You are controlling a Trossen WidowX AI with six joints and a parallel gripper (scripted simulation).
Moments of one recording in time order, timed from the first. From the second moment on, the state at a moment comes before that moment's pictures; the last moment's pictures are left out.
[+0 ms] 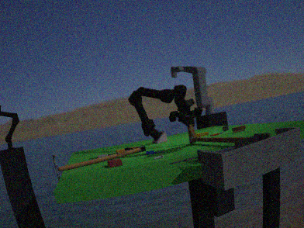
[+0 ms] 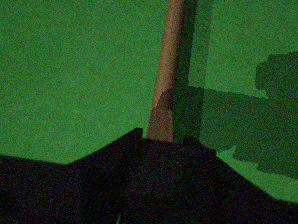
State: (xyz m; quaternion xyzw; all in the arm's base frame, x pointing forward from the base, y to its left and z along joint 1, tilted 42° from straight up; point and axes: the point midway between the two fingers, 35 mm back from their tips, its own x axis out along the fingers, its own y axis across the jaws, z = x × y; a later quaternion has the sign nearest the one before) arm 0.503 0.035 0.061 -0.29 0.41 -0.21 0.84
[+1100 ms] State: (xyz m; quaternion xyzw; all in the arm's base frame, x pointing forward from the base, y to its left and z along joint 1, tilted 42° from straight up) arm 0.453 0.048 0.058 -0.29 0.41 -0.21 0.84
